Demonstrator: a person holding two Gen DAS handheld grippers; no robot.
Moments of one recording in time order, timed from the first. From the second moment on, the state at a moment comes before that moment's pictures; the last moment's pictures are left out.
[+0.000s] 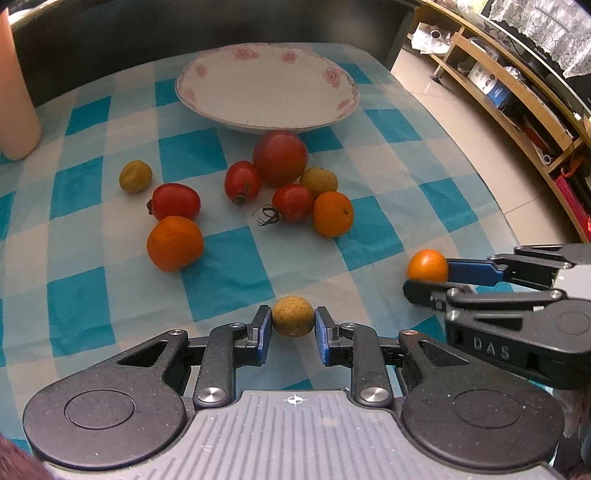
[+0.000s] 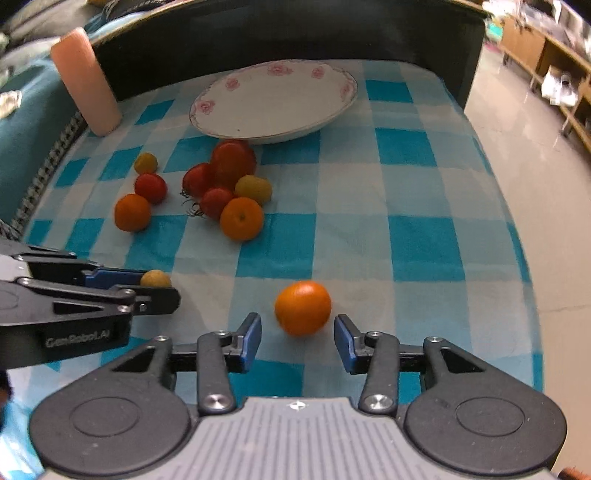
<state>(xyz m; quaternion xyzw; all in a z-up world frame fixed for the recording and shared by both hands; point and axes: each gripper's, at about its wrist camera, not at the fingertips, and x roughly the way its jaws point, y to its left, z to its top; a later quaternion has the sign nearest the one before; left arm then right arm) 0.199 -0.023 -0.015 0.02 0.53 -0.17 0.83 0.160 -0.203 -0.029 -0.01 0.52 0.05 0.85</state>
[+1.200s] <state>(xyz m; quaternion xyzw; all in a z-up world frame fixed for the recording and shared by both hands) 0.318 -0.019 0.021 -0.02 0.48 -0.12 0.87 0.281 -0.185 0.017 -0.01 0.45 0.04 0.89</state>
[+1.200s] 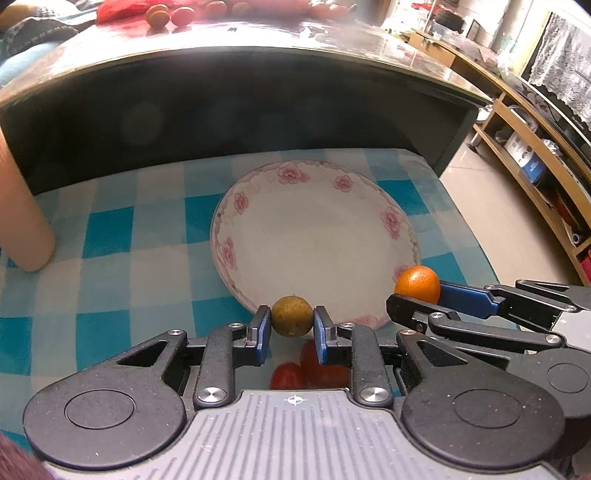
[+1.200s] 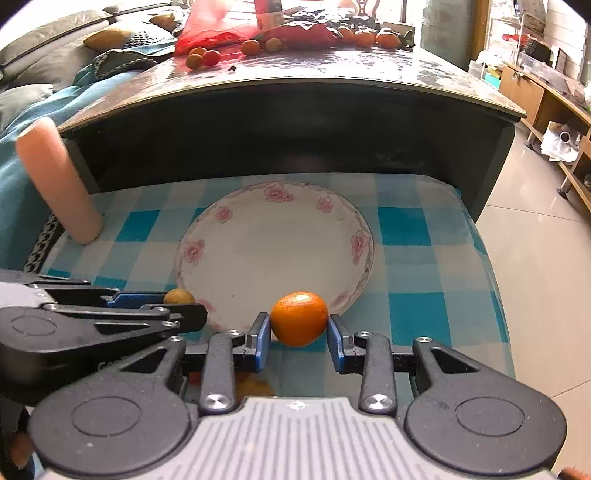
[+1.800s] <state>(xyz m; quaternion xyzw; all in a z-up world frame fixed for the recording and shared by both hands) 0.342 -0.020 0.013 -0.01 0.48 -0.10 0.87 0.311 -0.192 -0.003 0.01 0.45 0.05 0.89</state>
